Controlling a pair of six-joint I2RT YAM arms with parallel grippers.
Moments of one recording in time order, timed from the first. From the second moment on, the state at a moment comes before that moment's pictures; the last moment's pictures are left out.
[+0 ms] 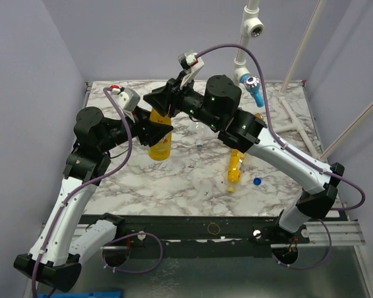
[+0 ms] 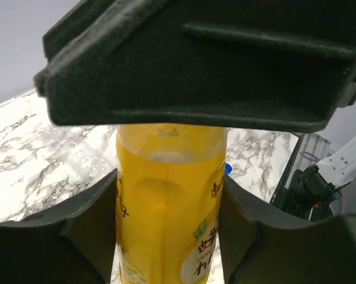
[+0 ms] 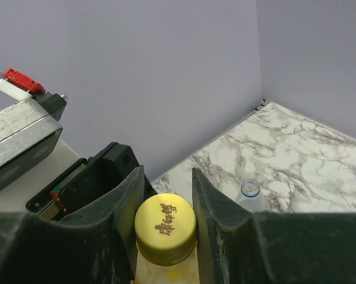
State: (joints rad) left arm -0.32 0.89 1.13 -0.23 0.67 -0.21; right arm 1.03 1.63 1.88 -0.14 0.02 0.26
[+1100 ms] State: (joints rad) left arm -0.35 0.90 1.18 -0.14 1.28 -0.32; right arm 1.02 1.43 1.73 -0.08 -0.55 0.19
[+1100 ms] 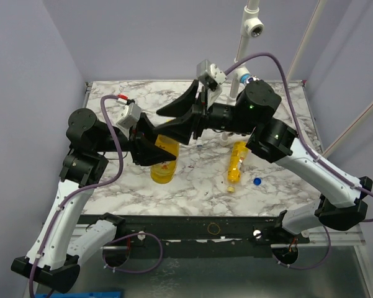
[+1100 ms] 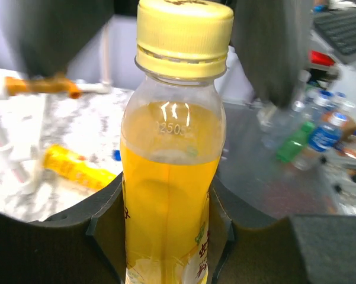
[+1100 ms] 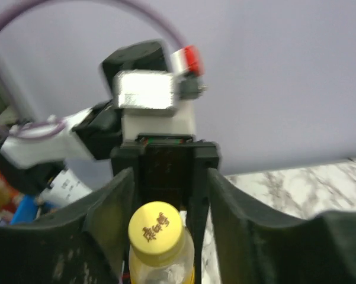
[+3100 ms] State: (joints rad) left arm -0.34 0.89 1.17 -0.28 0.64 -0.06; right arm 1.01 1.65 2.02 -0.30 -0.09 0.20
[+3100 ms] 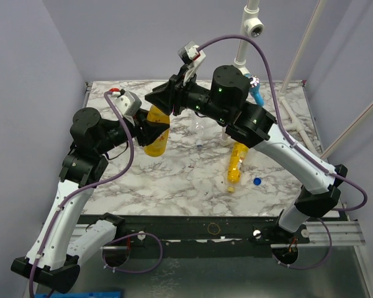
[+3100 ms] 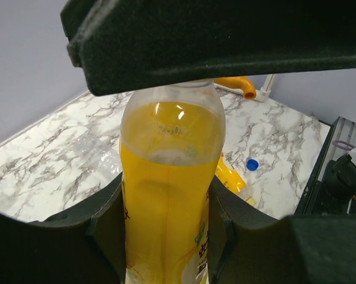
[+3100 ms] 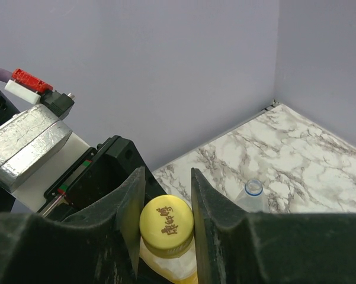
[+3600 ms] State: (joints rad) left arm -0.34 0.88 1.17 -0.16 1.09 -0.26; right arm 1.01 1.48 1.85 -0.16 -0.51 0.15
